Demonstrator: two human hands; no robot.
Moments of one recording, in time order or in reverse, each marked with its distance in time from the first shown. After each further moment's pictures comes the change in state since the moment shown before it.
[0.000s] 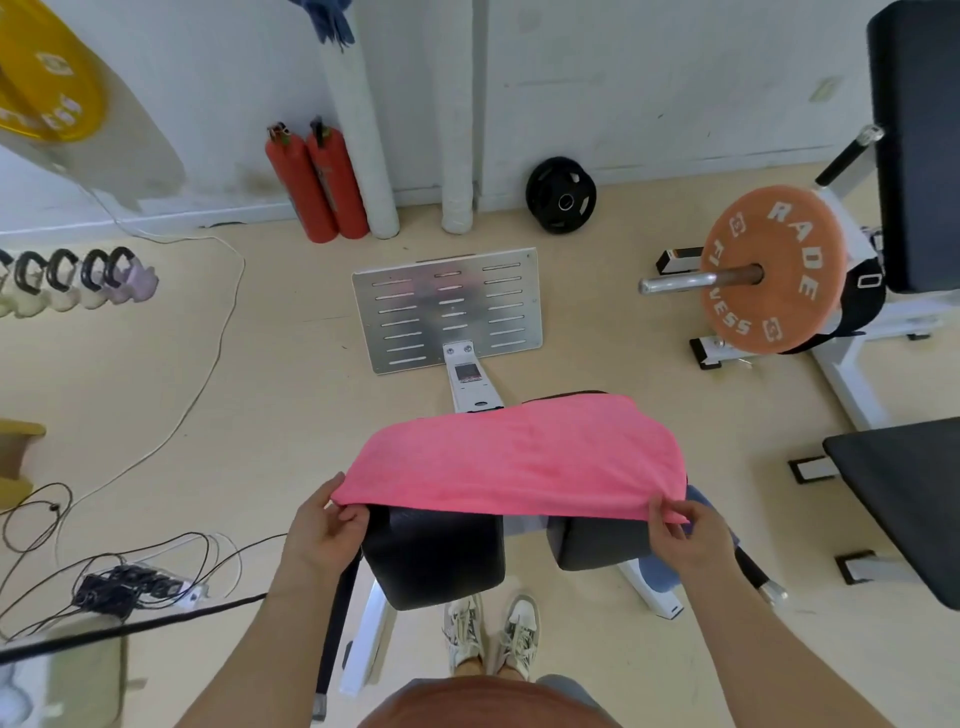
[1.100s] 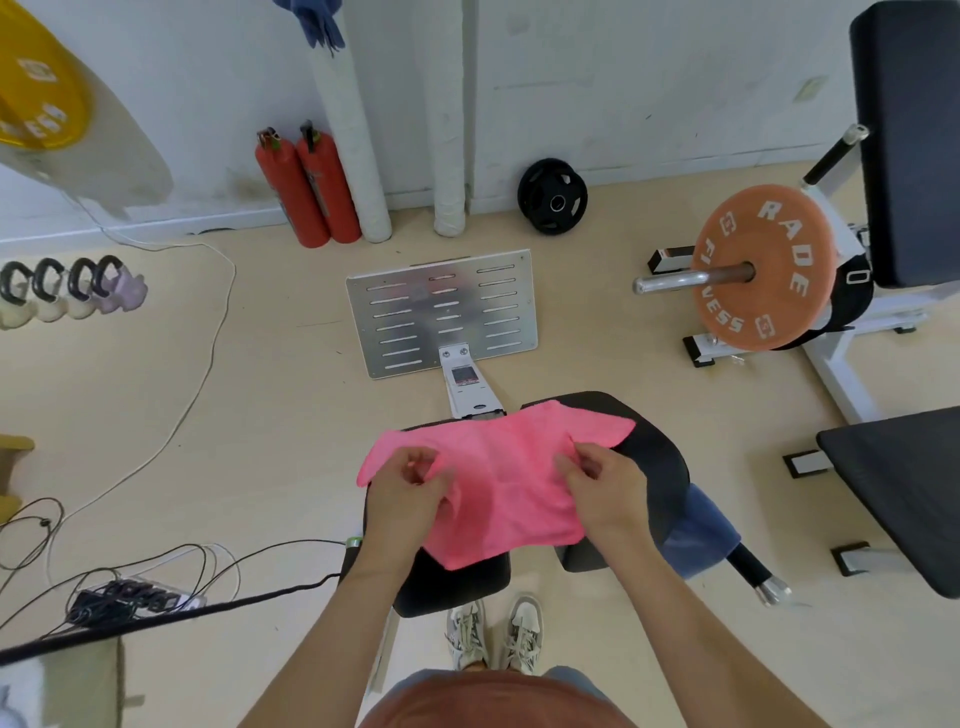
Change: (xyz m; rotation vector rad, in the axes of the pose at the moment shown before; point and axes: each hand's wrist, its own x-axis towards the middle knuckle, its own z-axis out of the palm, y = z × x) left_hand -0.078 -0.067 0.075 1.230 -0.033 0.684; right_hand -0.067 -0.048 0.076 -0.373 -0.153 -0.533
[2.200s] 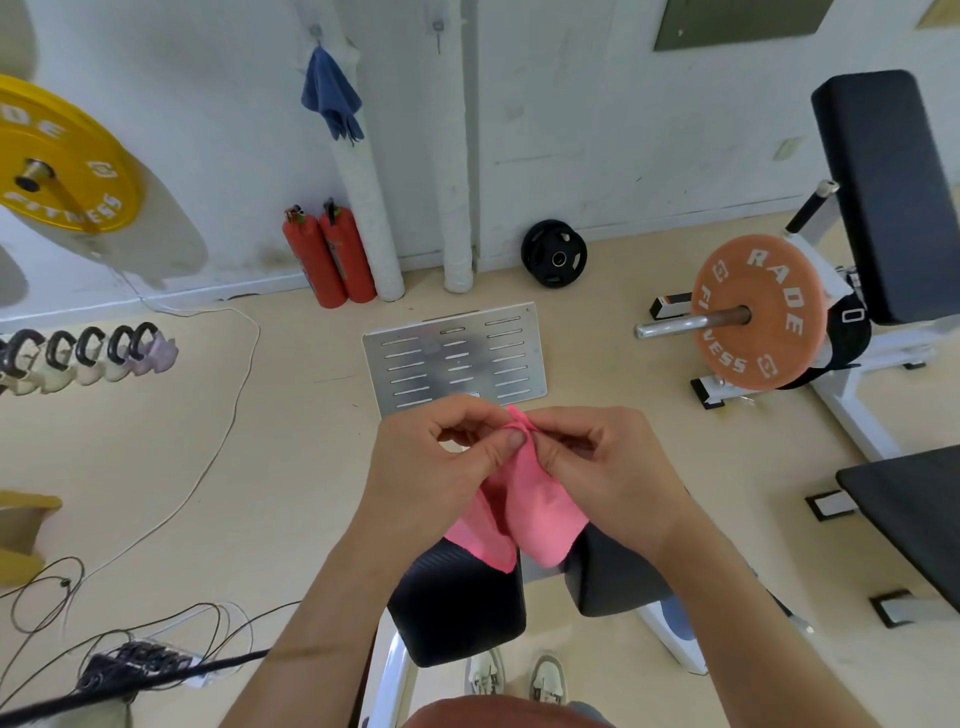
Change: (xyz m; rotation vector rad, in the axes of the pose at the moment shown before) left_hand -0.066 0.136 -0.033 0.017 -0.200 0.657; right_hand -0.048 -0.132 -0.071 0.257 -0.331 -0.526
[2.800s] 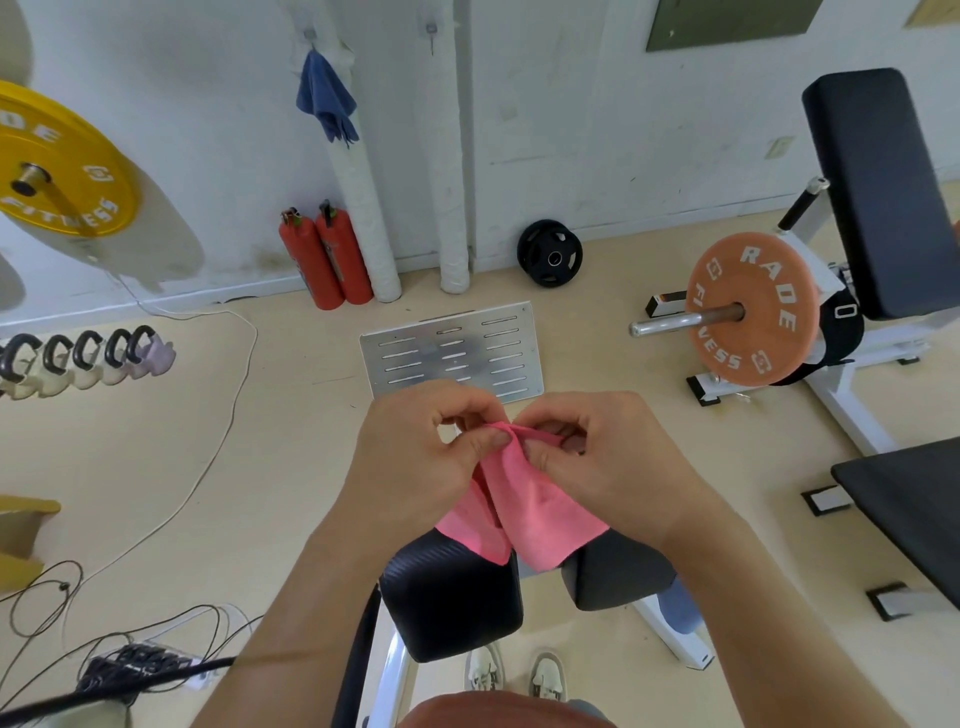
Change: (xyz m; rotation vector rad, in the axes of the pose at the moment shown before) left_hand 0.001 0.013 -0.008 0.325 -0.040 0.185; right_hand -0.005 -0.018 -0.011 -0.274 -0.072 -0.058
